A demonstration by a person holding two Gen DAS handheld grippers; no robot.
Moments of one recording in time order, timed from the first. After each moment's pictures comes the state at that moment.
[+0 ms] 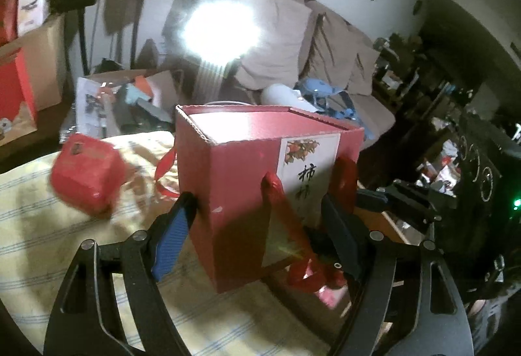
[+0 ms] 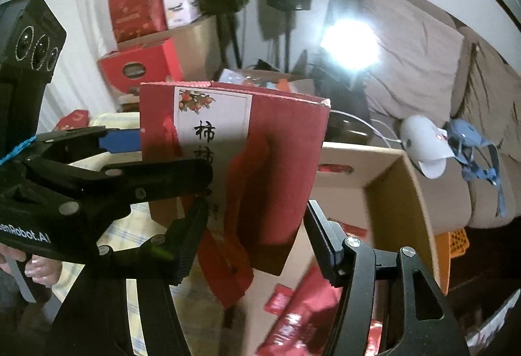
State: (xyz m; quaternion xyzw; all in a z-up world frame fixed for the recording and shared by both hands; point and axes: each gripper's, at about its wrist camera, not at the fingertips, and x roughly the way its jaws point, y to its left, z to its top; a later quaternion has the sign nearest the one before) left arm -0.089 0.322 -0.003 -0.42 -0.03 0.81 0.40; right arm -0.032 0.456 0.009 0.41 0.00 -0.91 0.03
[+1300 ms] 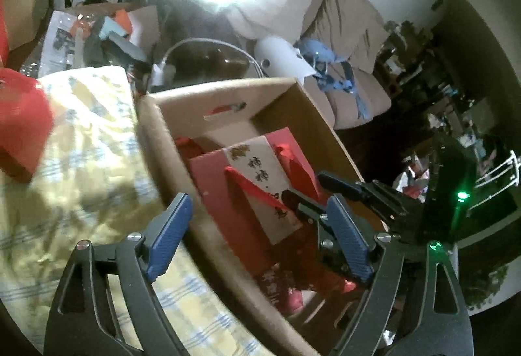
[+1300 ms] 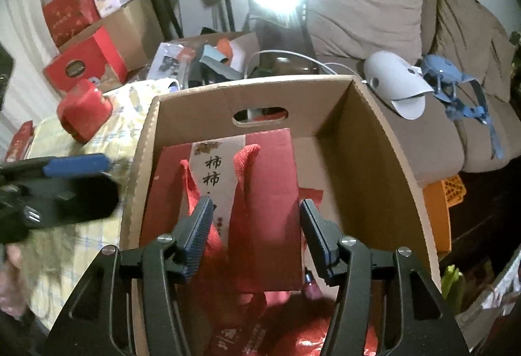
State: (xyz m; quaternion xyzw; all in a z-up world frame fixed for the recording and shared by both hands) left arm -0.103 0.377 -0.056 -0.53 -0.07 0.75 0.39; right arm -0.051 0.542 -0.061 0.47 -0.06 -0.88 -0.05
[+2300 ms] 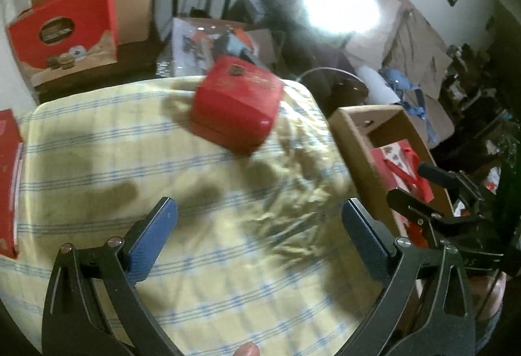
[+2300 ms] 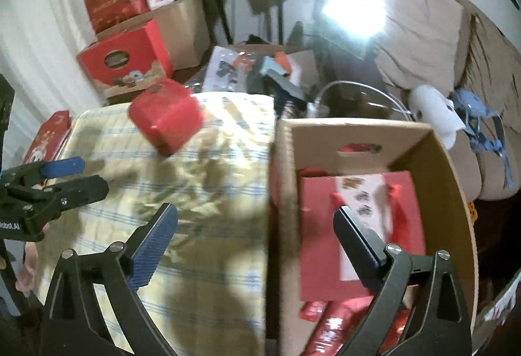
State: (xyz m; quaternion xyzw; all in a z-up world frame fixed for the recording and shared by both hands) left arm -0.127 0.201 -0.058 -0.51 -0.04 0.82 0.24; right arm -0.083 0.410 -0.029 0.46 -0.03 -0.89 0.00
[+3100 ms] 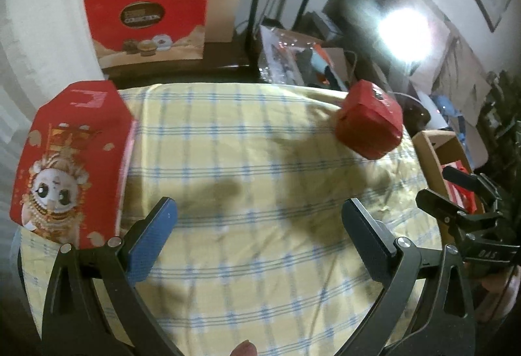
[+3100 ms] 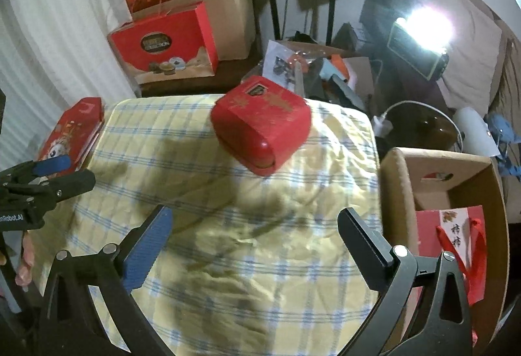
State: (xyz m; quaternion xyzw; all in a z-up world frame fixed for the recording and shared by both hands) left arm -0.146 0.069 -0.066 -0.51 -0.04 0.85 0.15; right arm -0.129 0.308 -0.038 0.47 -0.01 -0.88 0.05
